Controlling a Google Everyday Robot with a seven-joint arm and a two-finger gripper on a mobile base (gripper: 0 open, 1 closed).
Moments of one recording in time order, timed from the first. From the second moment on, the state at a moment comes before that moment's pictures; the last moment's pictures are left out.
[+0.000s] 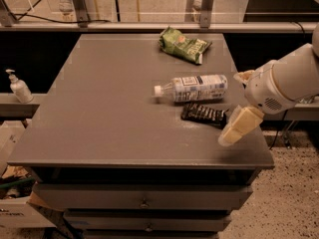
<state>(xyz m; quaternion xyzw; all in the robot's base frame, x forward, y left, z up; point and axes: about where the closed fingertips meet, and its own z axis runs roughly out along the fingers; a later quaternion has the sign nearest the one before) 0.502 -0.170 0.859 -0.56 0.77 0.07 0.29</state>
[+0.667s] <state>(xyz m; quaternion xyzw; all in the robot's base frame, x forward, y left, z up) 0.493 -0.219 0.875 -0.53 0.77 0.06 0.34</state>
